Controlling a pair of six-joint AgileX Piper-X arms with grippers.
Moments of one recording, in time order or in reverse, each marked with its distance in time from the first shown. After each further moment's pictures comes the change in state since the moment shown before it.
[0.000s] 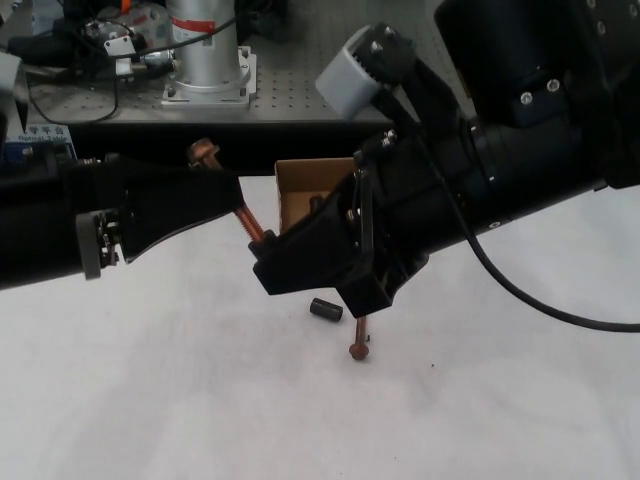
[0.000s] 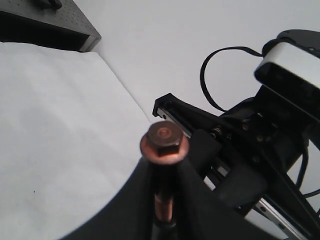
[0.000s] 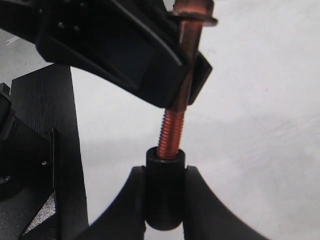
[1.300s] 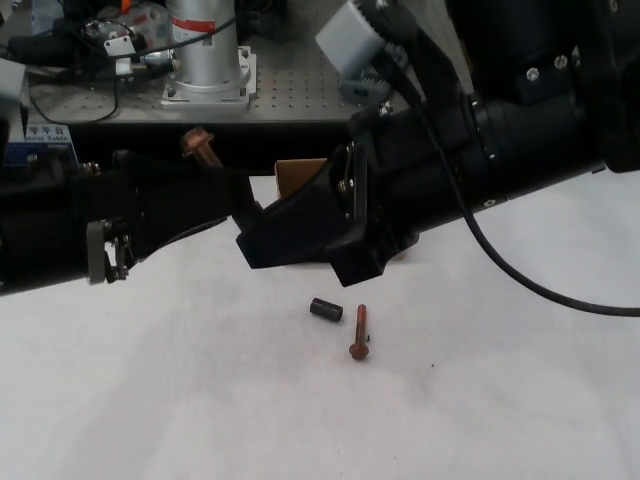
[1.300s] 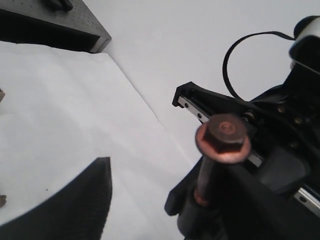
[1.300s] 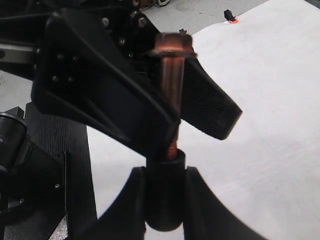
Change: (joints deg) left arm -0.8 0.0 0.1 0.6 -1.7 1.1; right arm 0.0 0.1 -1.0 -3.1 -1.7 4.1
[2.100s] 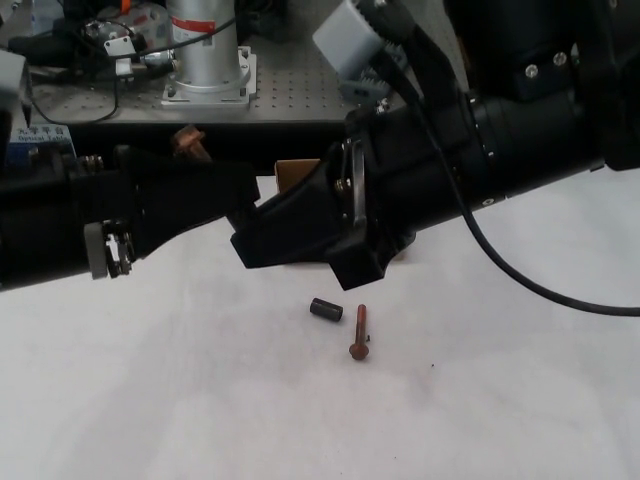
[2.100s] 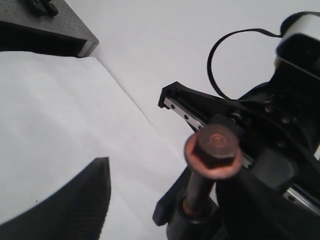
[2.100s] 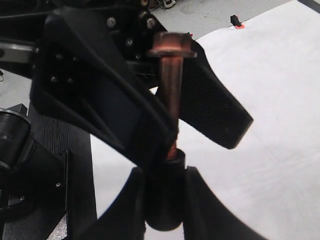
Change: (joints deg) left arm 0.0 0.1 0.2 -4.7 1.8 0.2; right arm 0.0 0.0 -0.3 0.1 -0.6 -1.7
